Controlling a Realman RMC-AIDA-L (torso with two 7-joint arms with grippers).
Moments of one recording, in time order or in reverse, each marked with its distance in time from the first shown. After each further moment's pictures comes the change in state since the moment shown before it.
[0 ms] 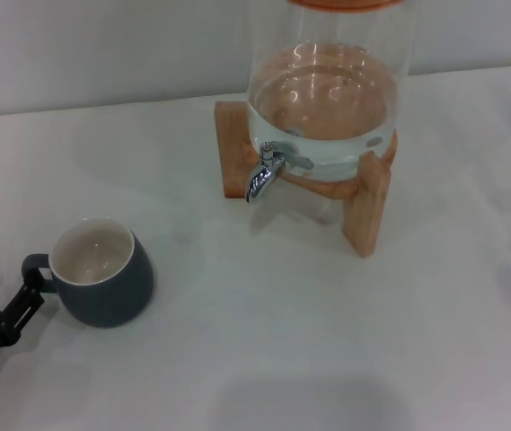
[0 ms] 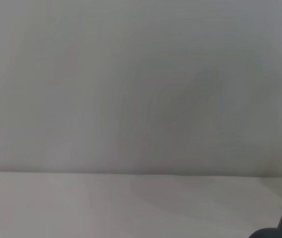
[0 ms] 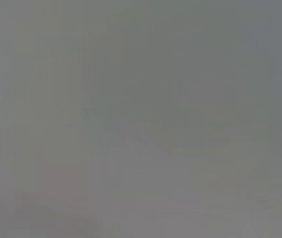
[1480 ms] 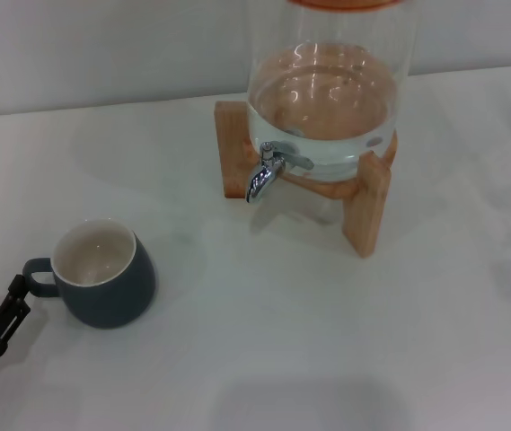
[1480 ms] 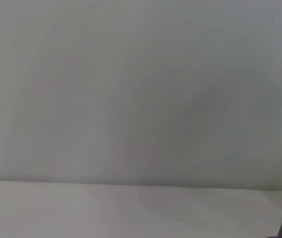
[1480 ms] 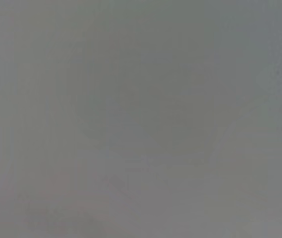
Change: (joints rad) left arm 0.044 0.000 -0.004 0.000 -0.017 -0.066 0.017; right arm 0.011 0.000 -0.002 -0.003 -0.004 -0.011 0.003
